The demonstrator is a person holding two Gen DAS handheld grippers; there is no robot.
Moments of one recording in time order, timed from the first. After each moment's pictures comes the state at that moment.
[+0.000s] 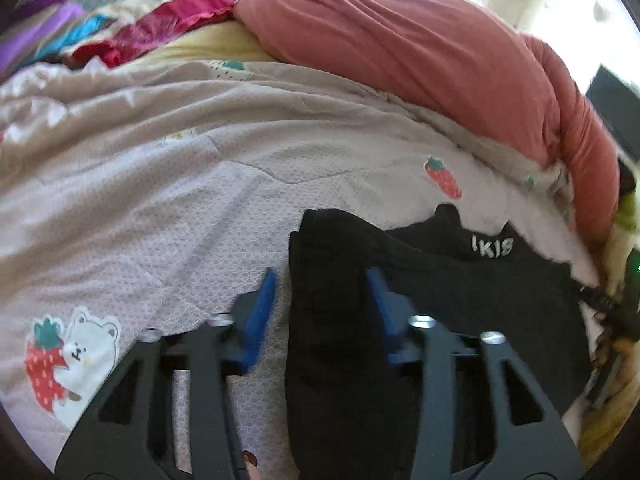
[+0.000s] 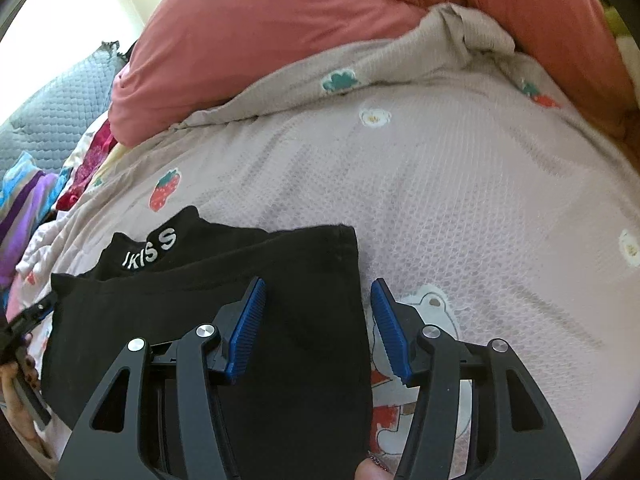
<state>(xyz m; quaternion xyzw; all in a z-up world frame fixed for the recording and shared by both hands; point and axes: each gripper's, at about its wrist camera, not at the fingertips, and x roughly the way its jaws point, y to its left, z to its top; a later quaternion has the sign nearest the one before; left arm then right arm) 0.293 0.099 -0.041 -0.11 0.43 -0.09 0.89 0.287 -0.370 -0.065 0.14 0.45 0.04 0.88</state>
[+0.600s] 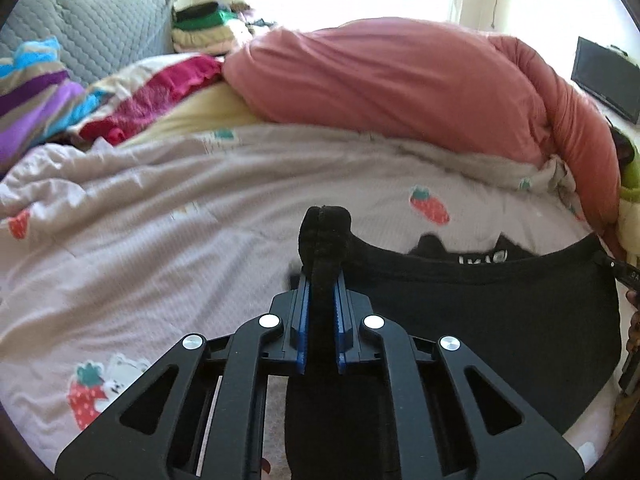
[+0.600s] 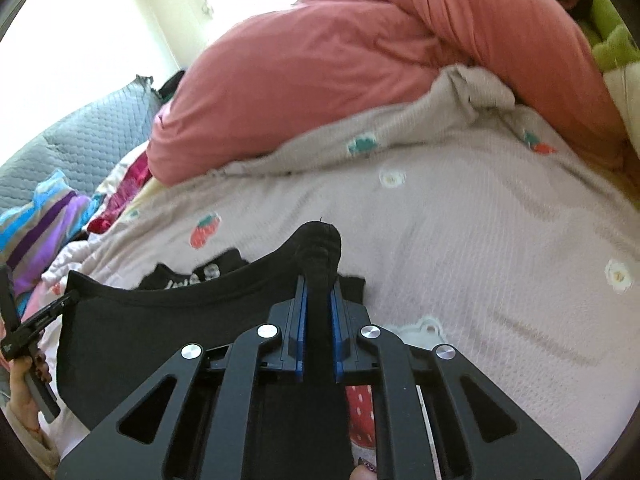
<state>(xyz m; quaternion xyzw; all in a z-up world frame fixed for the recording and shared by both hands) 0.278 0.083 0.002 -0.05 0.35 -0.07 0.93 0.260 -0.374 -0.020 0.14 0.34 0.07 0.93</state>
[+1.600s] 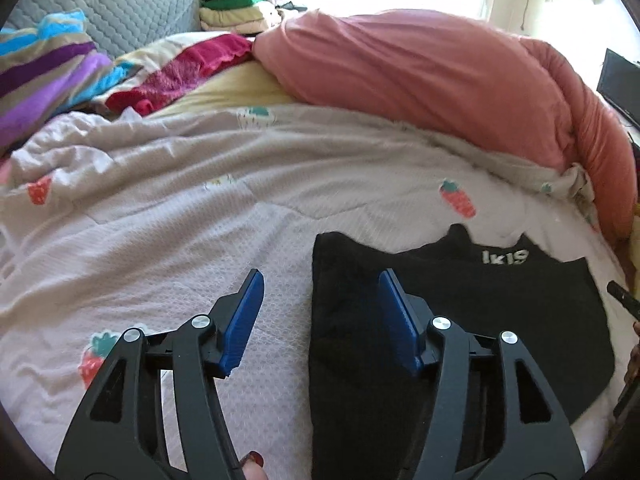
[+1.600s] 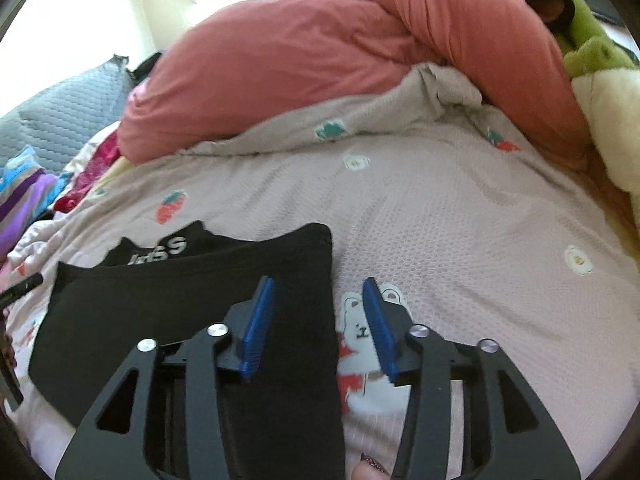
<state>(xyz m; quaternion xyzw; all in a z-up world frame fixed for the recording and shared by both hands) 0.271 0.101 -0.002 -0.07 0.39 -0.03 0.92 0.228 -0.363 -0.026 0.07 0.36 0.02 0.93</state>
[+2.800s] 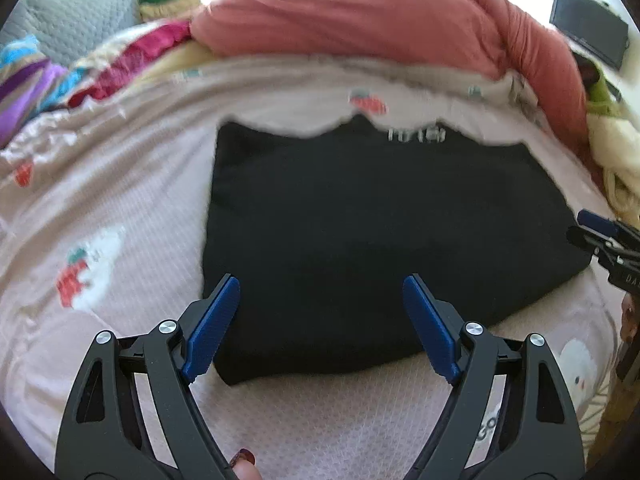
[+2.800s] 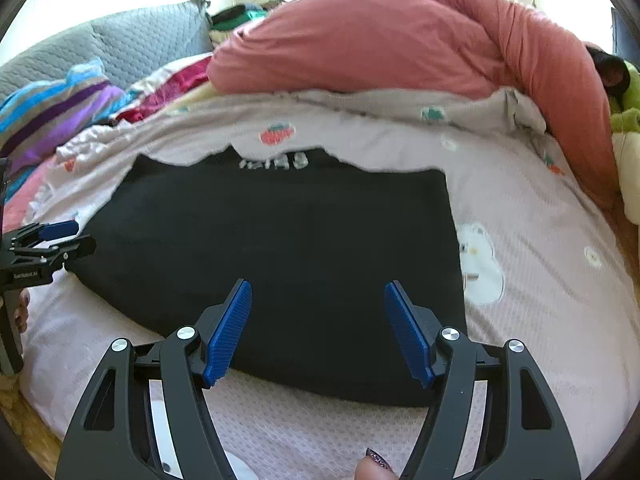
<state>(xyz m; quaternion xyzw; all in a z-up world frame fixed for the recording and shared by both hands) 0.182 0.034 -0.030 0.00 0.46 -0.11 0.88 0.158 -0.278 -0.036 -0.02 0.41 0.09 0.91</state>
